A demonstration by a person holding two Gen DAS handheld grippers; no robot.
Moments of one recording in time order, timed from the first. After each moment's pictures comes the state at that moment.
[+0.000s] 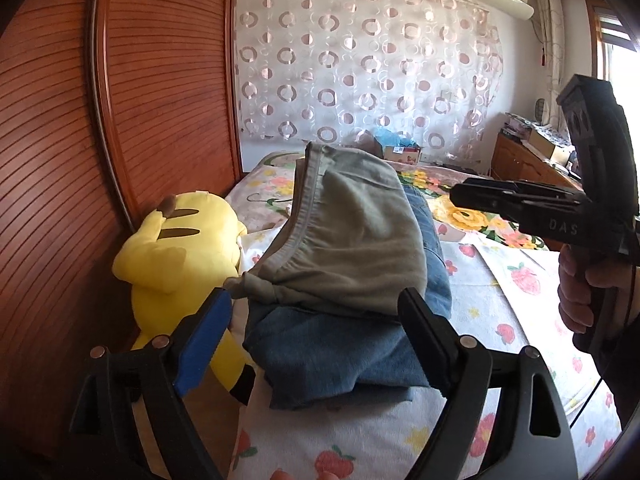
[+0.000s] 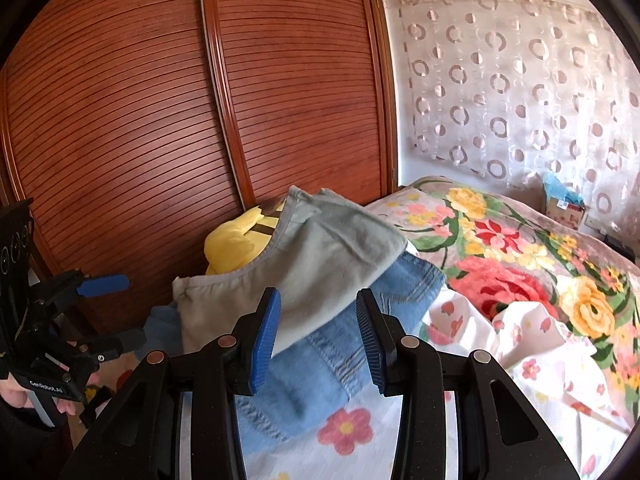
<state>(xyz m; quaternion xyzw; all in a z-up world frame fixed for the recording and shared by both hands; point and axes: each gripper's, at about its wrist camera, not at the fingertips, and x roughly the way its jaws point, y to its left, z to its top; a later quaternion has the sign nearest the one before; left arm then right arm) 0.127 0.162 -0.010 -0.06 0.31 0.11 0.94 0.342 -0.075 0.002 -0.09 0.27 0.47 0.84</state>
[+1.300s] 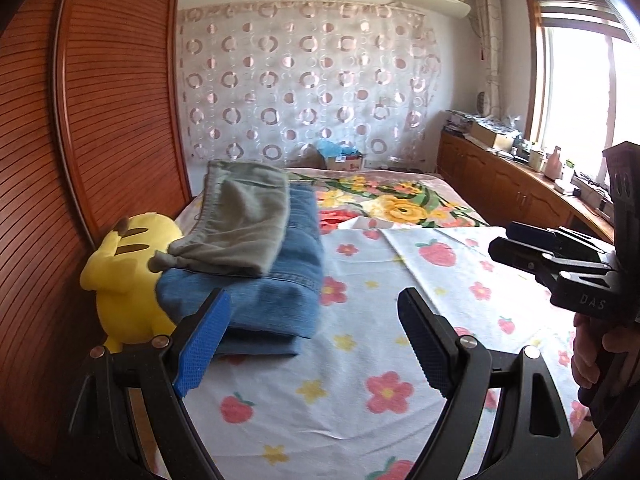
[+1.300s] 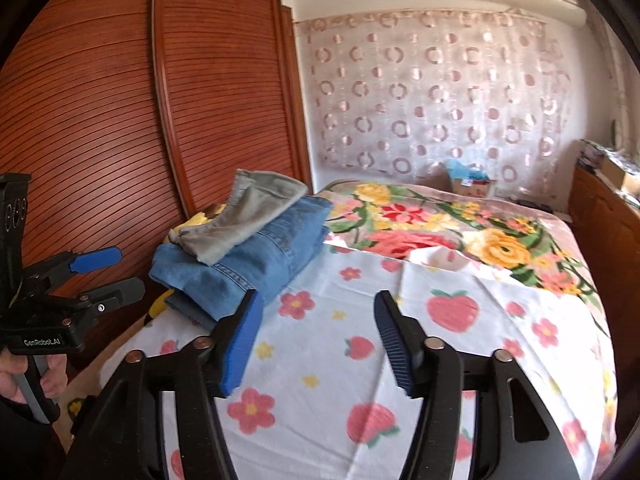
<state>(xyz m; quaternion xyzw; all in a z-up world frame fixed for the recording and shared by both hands) 0.068 0.062 0.008 -0.03 0.28 0.02 0.96 0.164 -0.193 0.020 -0.05 0.25 0.32 0.91</state>
